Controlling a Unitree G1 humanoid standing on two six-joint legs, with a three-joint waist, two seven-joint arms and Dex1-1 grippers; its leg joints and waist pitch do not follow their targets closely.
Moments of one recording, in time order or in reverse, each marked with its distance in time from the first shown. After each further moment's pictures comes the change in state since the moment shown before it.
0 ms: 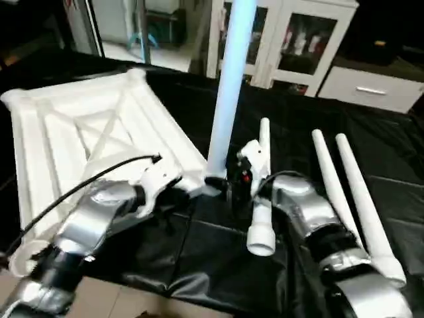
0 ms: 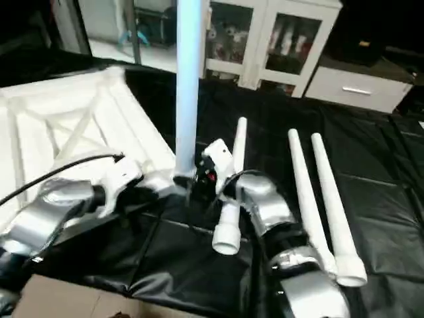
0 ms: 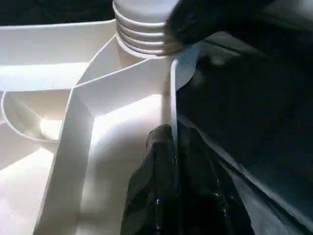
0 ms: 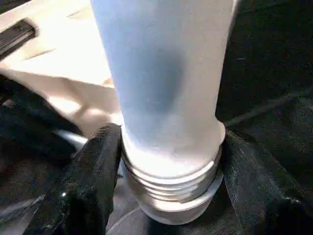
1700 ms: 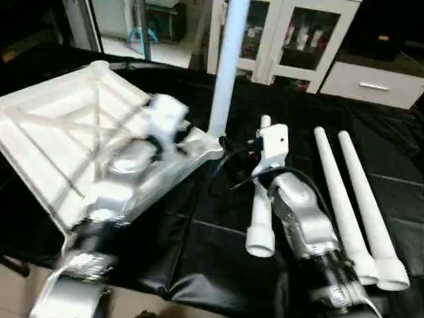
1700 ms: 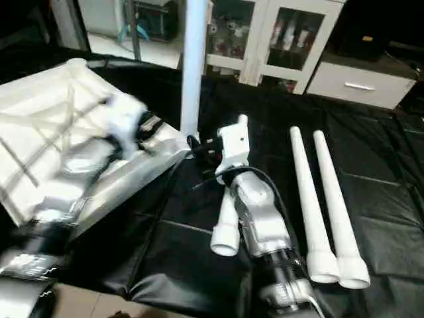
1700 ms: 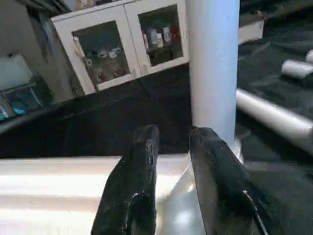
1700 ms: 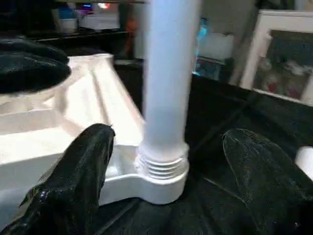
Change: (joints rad) left arm -0.094 -0.117 0.245 -0.024 -0.014 -0.164 0.351; right arm 0.233 0.052 -0.026 -0.545 -0.008 0.021 -0.406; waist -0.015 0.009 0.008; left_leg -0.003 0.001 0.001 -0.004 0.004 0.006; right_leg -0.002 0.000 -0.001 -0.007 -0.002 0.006
